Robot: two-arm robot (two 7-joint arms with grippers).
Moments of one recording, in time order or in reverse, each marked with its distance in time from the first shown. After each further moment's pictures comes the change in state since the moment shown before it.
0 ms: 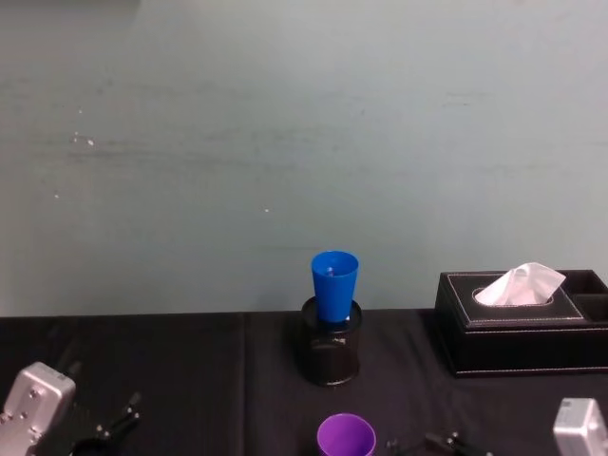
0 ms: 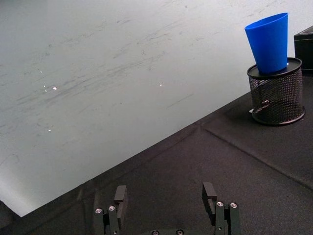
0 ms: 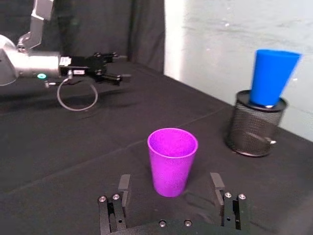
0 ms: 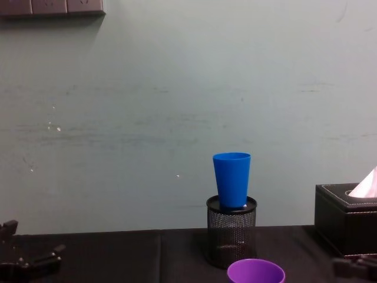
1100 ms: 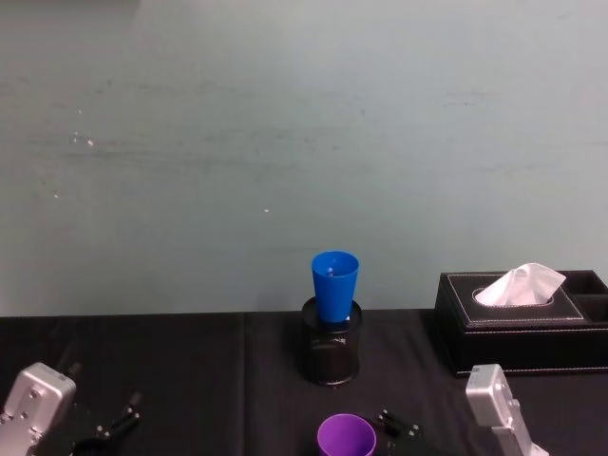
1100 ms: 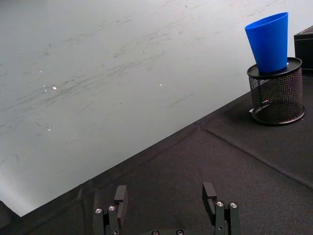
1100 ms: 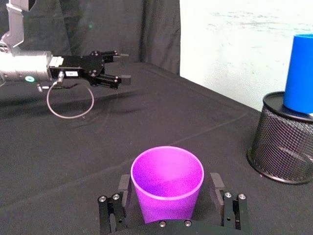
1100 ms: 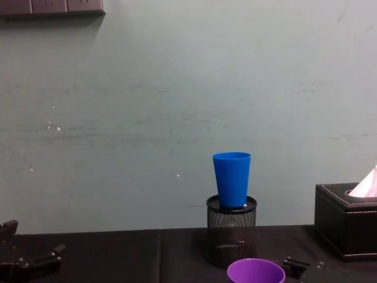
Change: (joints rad) left arm 0.000 0.000 0.000 0.000 0.000 0.000 0.000; right arm 0.277 -0.256 -0.088 0.414 -0.061 -0.047 0.169
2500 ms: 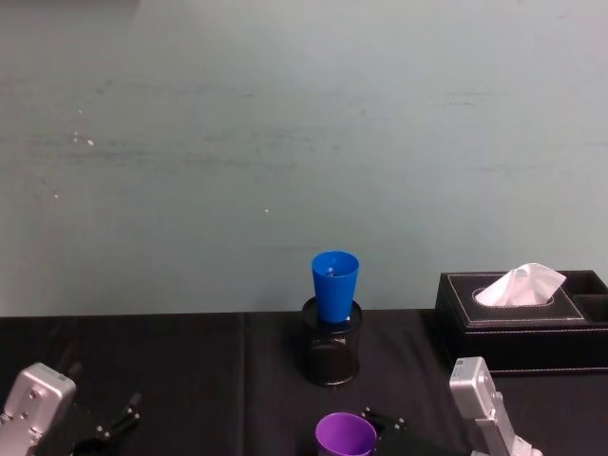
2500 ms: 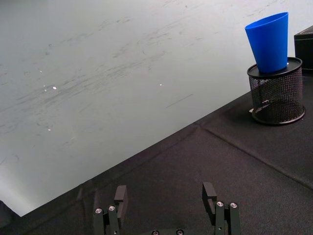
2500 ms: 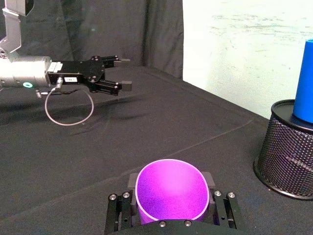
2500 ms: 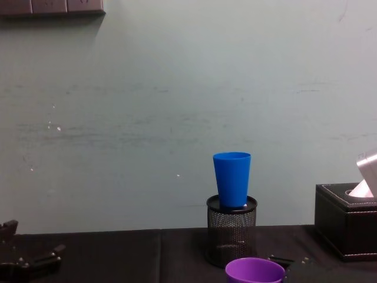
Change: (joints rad) left arm 0.000 0.000 0.000 0.000 0.000 0.000 0.000; right arm 0.039 -0.045 -0.010 0.056 -0.010 -0.010 0.011
